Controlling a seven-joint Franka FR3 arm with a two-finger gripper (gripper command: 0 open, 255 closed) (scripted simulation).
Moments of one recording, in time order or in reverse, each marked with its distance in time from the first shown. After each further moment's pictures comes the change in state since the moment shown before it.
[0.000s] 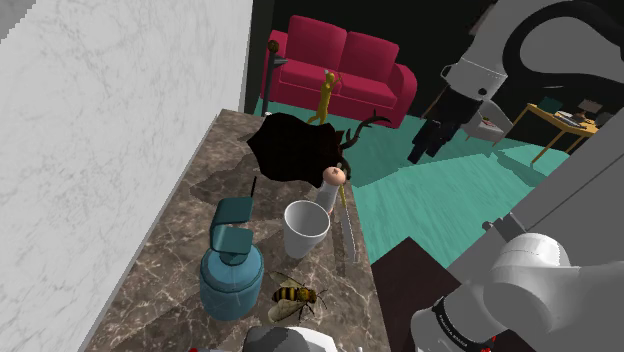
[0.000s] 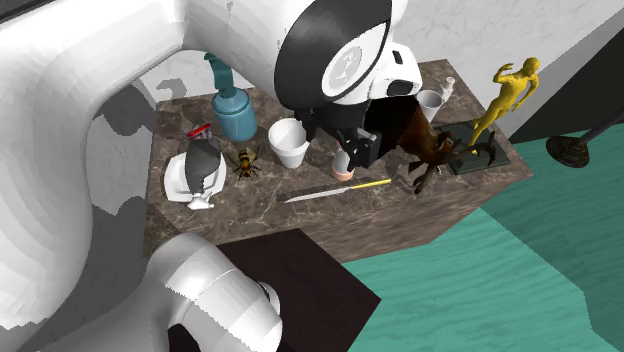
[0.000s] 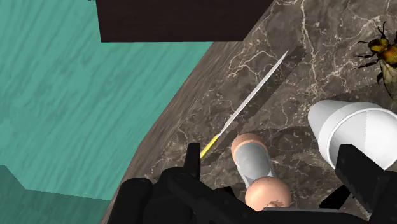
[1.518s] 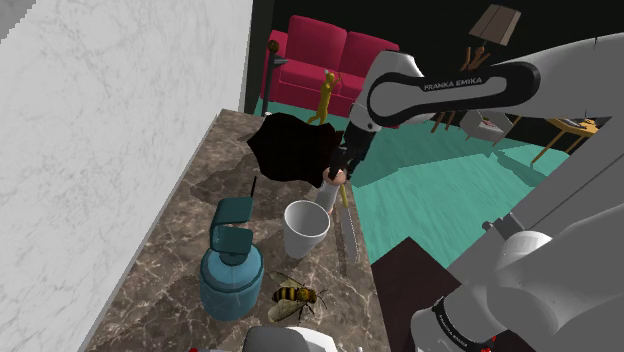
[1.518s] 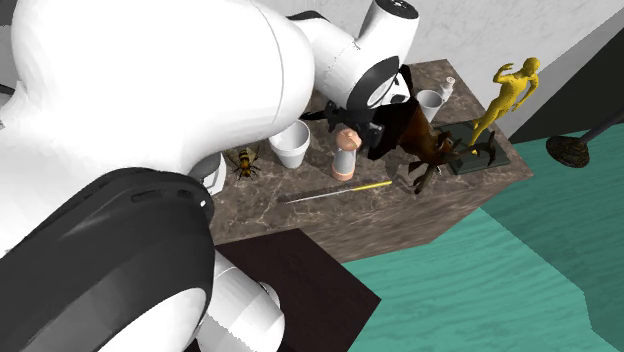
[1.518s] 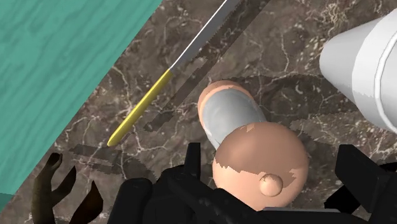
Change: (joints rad) arm 0.079 0.595 0.024 0.054 0.103 0.506 -0.061
